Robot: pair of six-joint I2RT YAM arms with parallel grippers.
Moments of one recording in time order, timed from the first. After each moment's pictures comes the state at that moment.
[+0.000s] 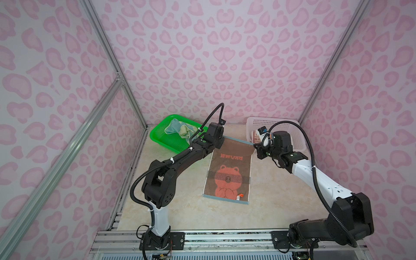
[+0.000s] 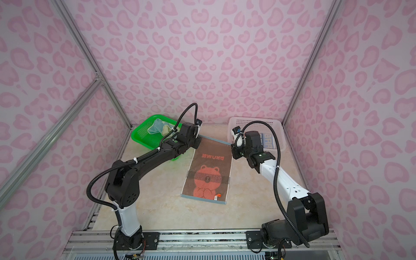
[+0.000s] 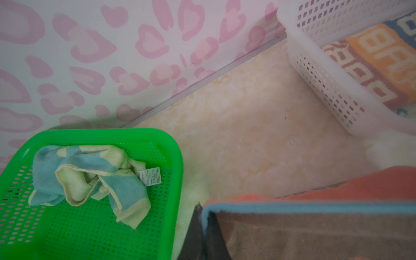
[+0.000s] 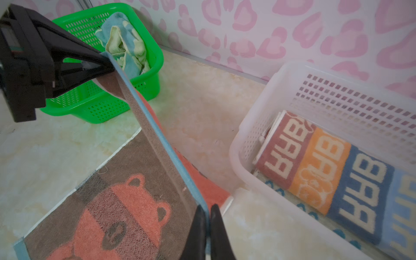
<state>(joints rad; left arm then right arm) -0.60 1.90 1.52 -0.27 -0.26 0.11 0.33 1.37 1.00 -0.21 -0.22 -0.11</state>
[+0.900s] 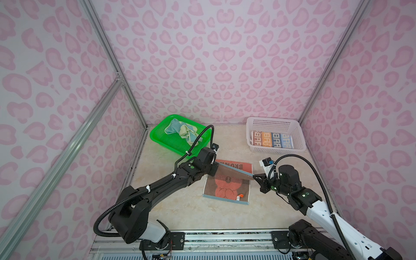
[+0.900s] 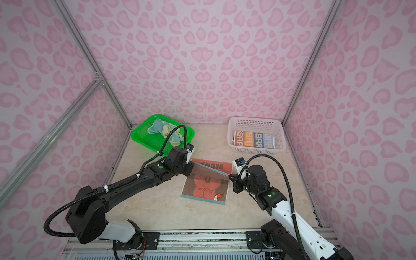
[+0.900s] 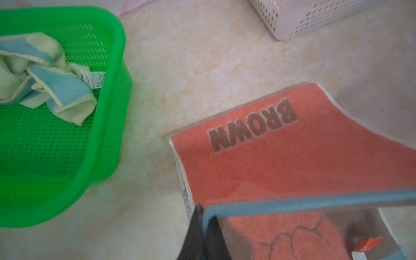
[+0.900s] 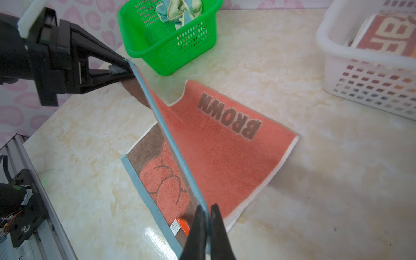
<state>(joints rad) -0.71 1.46 0.97 -0.33 -0.15 -0.09 0.51 0.81 0.49 -0.24 -0.27 0.17</state>
